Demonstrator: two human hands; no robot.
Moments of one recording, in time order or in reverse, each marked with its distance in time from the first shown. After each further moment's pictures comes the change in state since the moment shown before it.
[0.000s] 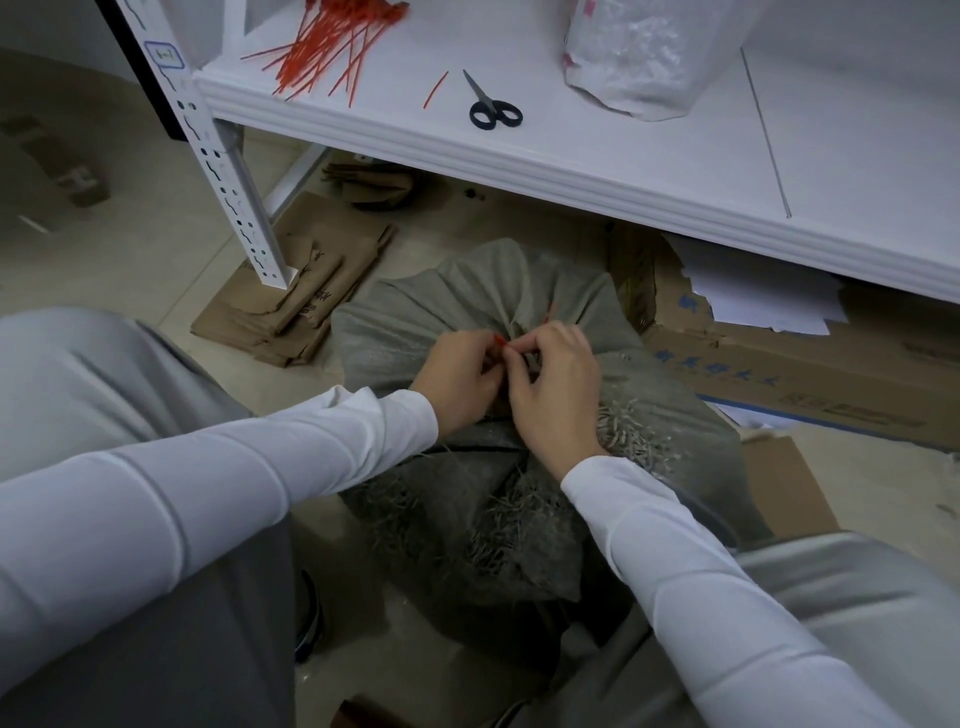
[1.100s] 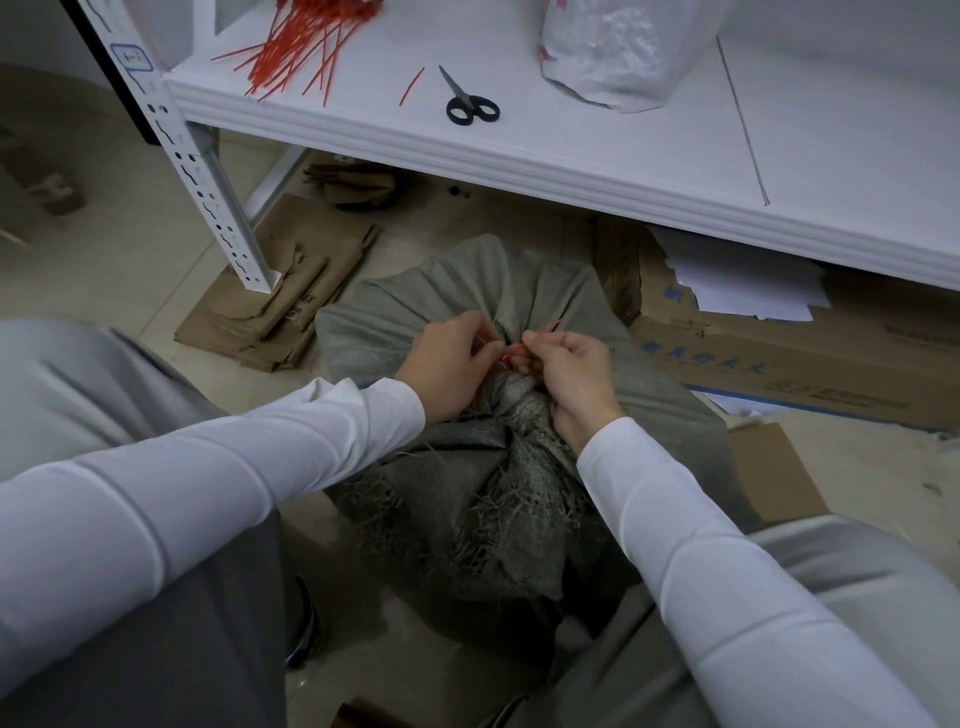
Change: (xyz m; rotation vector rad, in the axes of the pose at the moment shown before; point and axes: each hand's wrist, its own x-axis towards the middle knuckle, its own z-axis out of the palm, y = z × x) left_hand 0.009 0.001 0.000 0.011 -0.016 -0.042; right_hand 0.021 0.014 -0.006 0.956 -0.058 0.924
